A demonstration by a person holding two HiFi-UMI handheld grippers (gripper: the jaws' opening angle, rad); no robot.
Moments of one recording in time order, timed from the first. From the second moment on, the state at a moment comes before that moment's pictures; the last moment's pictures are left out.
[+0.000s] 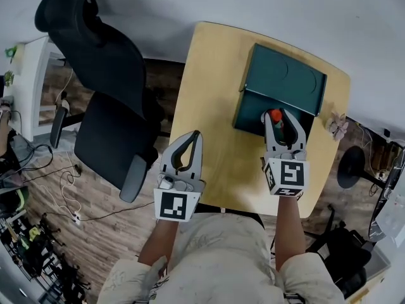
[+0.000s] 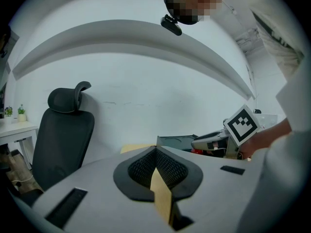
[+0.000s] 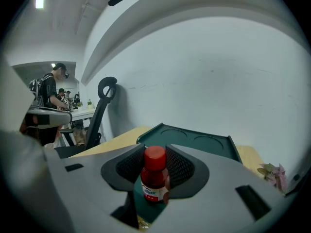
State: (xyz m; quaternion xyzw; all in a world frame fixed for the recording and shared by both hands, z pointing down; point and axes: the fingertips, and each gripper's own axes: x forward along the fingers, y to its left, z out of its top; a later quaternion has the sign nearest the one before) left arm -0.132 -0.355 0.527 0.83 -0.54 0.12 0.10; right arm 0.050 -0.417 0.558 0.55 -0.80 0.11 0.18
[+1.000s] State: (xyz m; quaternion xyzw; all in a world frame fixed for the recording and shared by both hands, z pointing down) left arm -0.109 -0.350 0.525 0.84 -0.52 0.12 0.10; right arm 0.059 -0.396 0.573 0.55 -0.80 0.11 0.20
